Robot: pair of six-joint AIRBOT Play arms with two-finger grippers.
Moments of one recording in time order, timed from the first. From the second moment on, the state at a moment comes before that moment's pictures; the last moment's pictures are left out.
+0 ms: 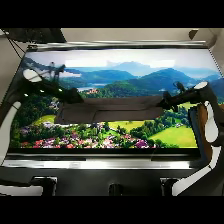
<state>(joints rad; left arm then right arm) -0.12 -1.58 1.49 0.90 -1.31 -1.39 -0.31 -1.91 1.61 -0.85 1.43 1.48</state>
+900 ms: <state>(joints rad) -0.56 -1.99 1.51 0.35 -0.84 -1.44 -0.04 -1.29 1.61 -0.88 1.49 1.53</state>
